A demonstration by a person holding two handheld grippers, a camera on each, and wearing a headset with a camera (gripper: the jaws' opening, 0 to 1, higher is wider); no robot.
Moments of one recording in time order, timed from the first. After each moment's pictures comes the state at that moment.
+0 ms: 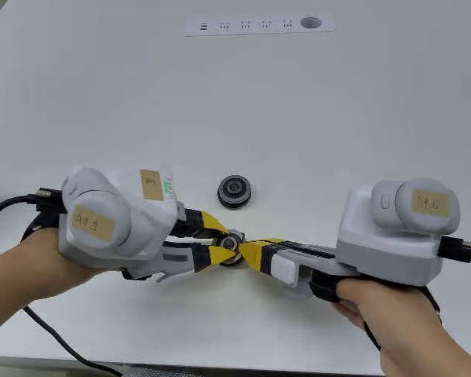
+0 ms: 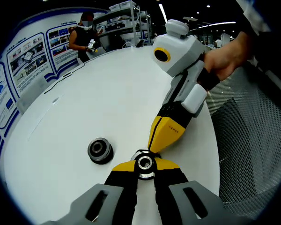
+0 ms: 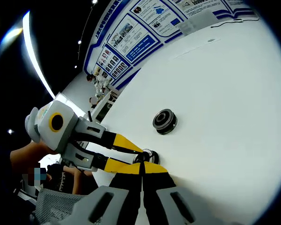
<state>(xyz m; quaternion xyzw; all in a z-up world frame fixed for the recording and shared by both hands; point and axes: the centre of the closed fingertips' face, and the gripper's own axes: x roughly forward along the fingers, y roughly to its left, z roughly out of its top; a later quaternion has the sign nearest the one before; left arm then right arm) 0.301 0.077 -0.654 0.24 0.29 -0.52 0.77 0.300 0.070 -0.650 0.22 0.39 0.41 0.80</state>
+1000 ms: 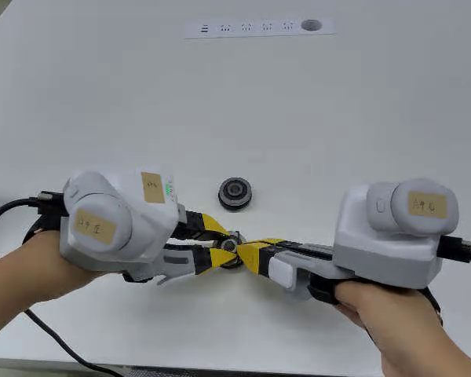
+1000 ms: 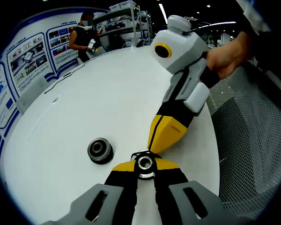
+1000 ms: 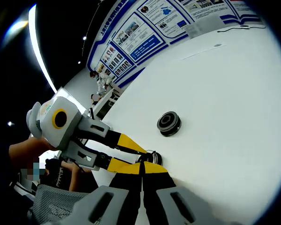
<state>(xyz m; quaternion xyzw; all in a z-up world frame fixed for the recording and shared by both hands) 0.301 0.078 -0.654 0.24 0.29 -0.52 0.77 0.299 0.072 -0.645 0.20 0.38 0.42 0.80</state>
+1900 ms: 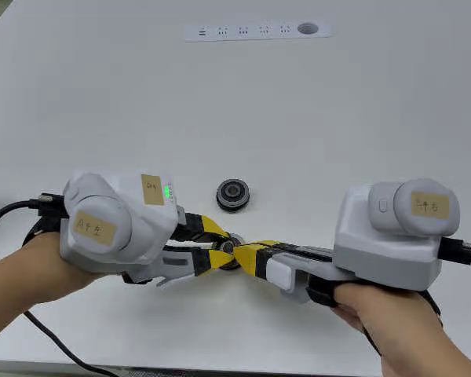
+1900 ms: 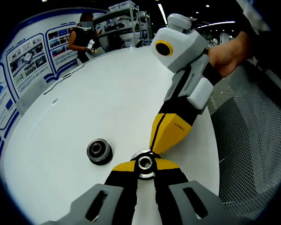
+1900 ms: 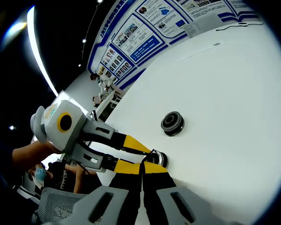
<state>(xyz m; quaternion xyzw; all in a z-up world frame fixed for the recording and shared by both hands) 0.300 0.076 -0.653 0.25 0.28 -0.52 0.77 0.294 0.074 -0.638 0.21 0.38 0.42 0.80</state>
